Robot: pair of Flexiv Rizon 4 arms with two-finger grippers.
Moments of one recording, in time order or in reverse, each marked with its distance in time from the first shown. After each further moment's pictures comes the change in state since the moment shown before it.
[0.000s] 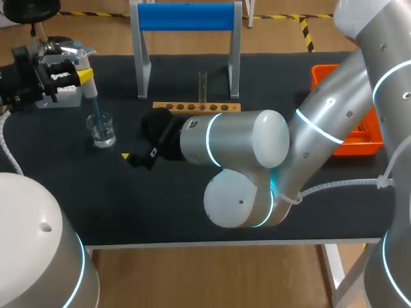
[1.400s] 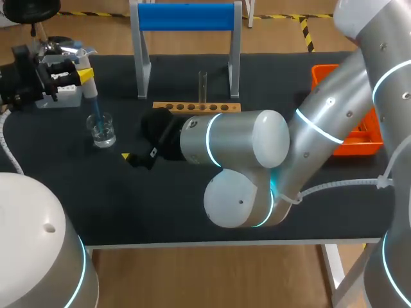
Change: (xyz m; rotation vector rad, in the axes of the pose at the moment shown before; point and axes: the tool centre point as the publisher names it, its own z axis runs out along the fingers) left arm 0.001 -0.002 0.000 -0.014 -0.008 -0.015; right arm 0.000 0.000 0.000 0.000 0.000 0.000
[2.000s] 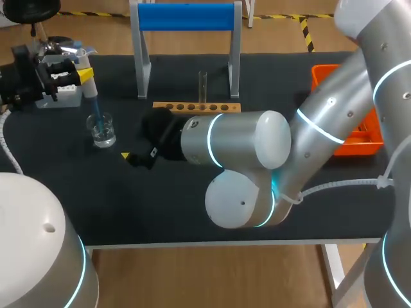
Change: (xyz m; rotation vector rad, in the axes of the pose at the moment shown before) left arm 0.000 0.000 0.000 0.004 -0.002 0.000; right arm 0.001 0.005 -0.005 -0.019 0.000 0.002
